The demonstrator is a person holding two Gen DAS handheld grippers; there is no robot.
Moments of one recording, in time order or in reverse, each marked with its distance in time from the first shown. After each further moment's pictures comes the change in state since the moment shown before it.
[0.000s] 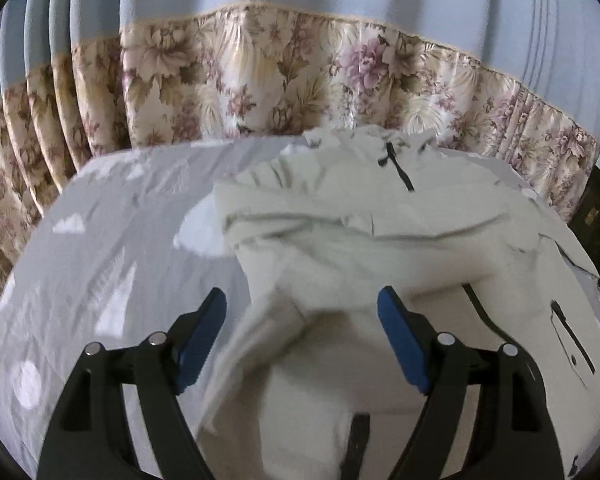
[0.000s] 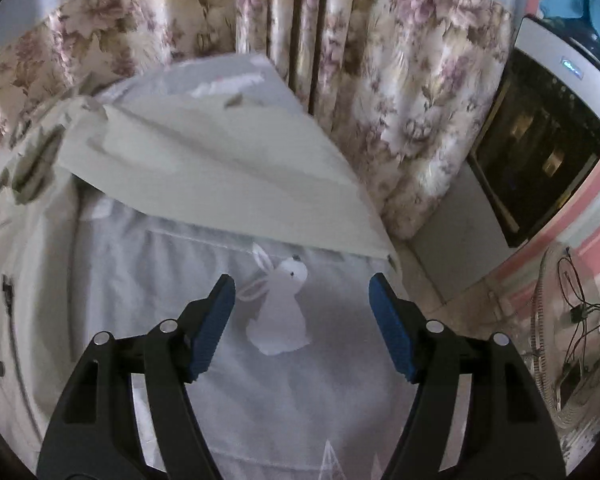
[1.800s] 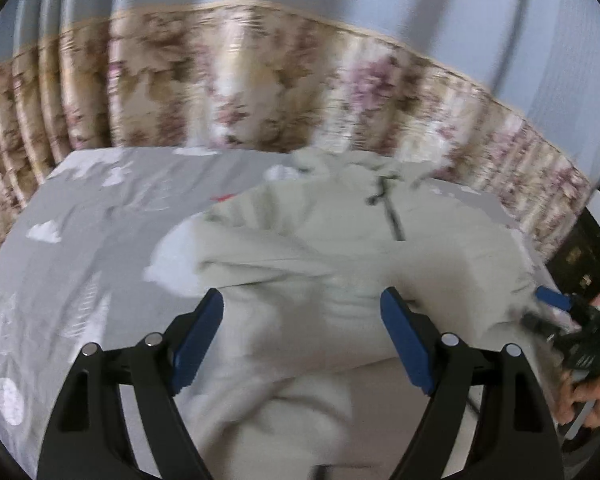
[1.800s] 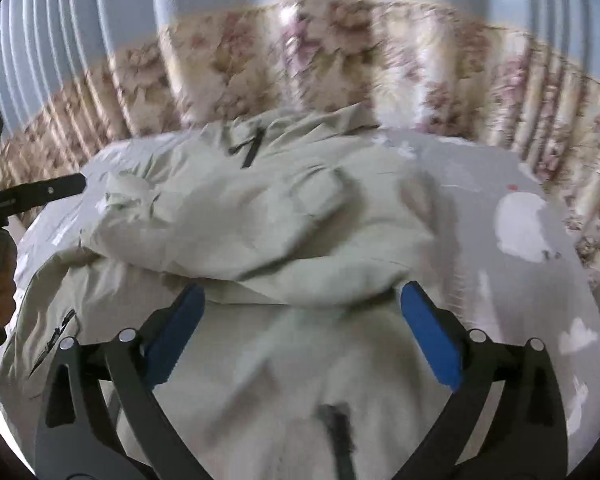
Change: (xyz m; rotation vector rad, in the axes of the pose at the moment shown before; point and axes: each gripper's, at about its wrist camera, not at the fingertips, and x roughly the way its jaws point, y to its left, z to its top) left arm 0.012 -0.009 0.058 -0.080 0.012 -0.101; right arm -0.070 0.237 0.032 -0.240 -0.193 0.474
